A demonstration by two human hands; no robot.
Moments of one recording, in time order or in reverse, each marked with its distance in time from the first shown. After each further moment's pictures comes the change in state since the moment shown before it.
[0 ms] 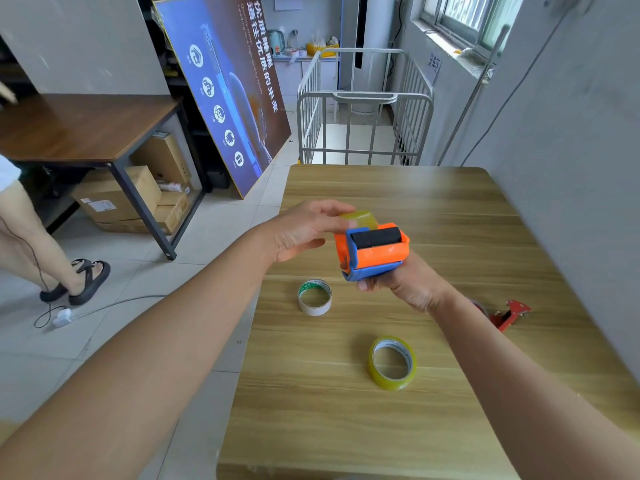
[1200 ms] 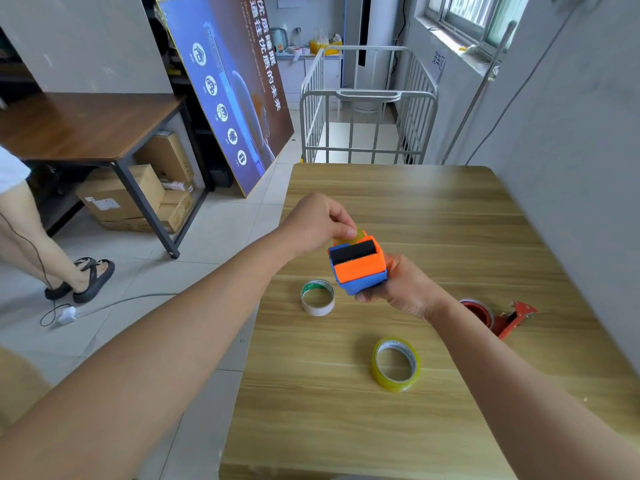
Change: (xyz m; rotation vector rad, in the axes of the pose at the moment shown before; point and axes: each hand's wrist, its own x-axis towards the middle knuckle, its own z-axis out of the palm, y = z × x) left_hand 0.003 0.008 0.009 0.421 0.274 0.172; right_hand -0.001 0.002 0.008 -0.105 -0.062 0.016
